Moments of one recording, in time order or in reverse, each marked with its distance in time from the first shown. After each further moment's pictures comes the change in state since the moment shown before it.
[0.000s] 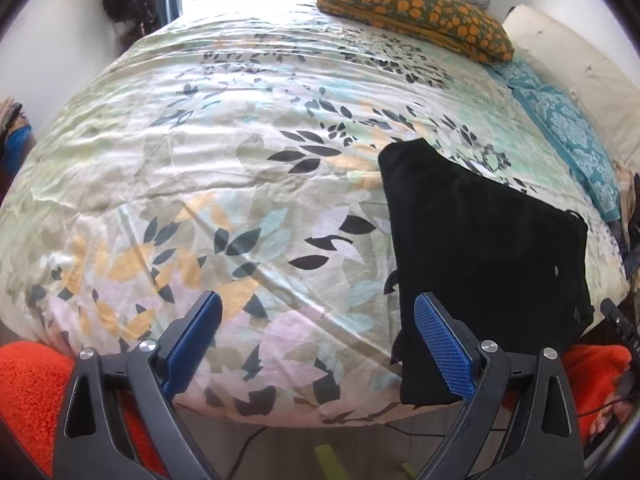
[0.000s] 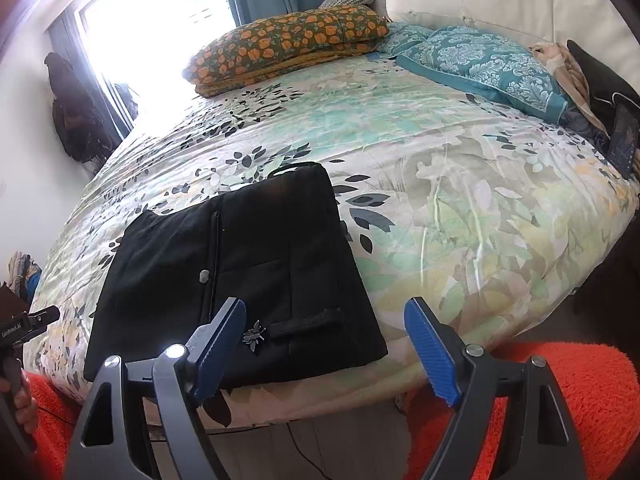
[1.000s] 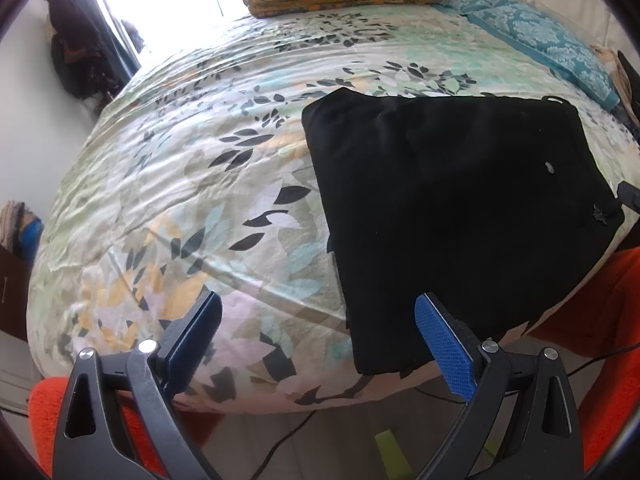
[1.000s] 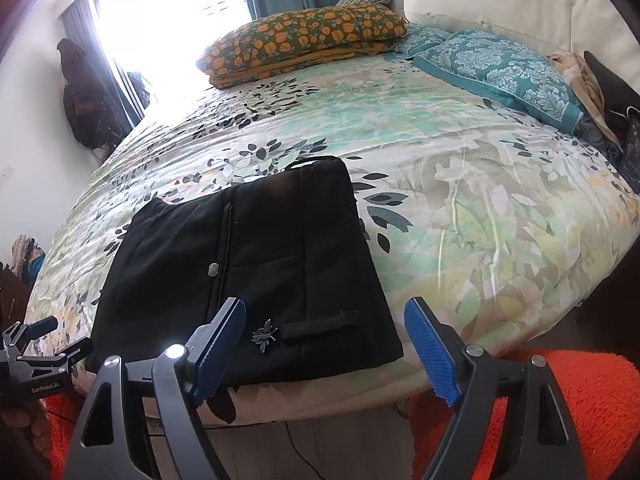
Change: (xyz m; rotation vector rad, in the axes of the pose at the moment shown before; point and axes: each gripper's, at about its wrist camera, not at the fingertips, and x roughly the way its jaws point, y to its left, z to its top) left arm 0.006 -0.076 -0.032 0.301 0.004 0.142; right arm 0.006 0.013 -0.003 -0.056 0.007 0.021
